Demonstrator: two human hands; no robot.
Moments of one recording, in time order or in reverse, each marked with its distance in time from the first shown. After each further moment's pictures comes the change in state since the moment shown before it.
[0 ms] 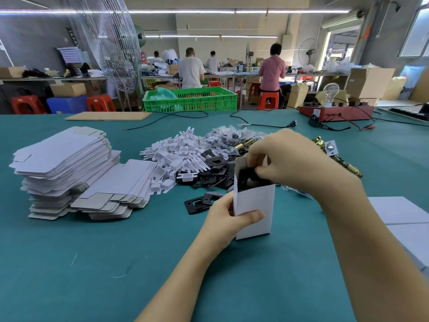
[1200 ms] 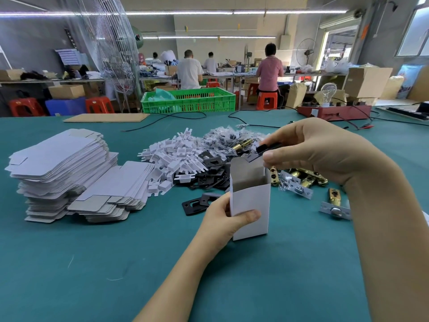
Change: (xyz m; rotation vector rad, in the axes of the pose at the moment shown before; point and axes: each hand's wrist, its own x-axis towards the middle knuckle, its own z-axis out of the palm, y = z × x) left_hand 0.002 -0.005 -0.002 0.018 -0.003 -0.011; right_hand -0.022 0.025 -0.024 1.139 -0.092 0.231
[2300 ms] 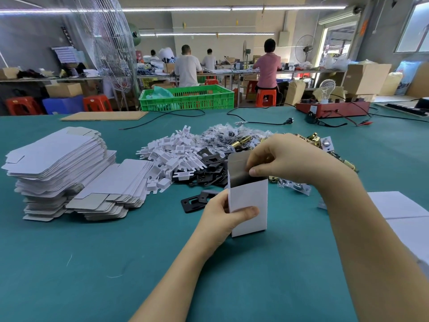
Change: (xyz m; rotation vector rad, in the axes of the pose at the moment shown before) left_hand 0.003 -0.003 -0.001 -0.014 0.001 -0.011; right_hand 0.030 0.023 0.016 -0.851 -0.033 -0.127
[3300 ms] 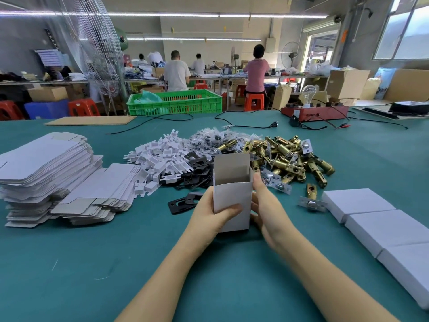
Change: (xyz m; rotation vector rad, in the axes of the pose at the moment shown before) left_hand -0.001 -0.002 0.008 0.077 0.063 0.042; right_hand -0.031 0.030 0.117 1.242 0.338 0.355
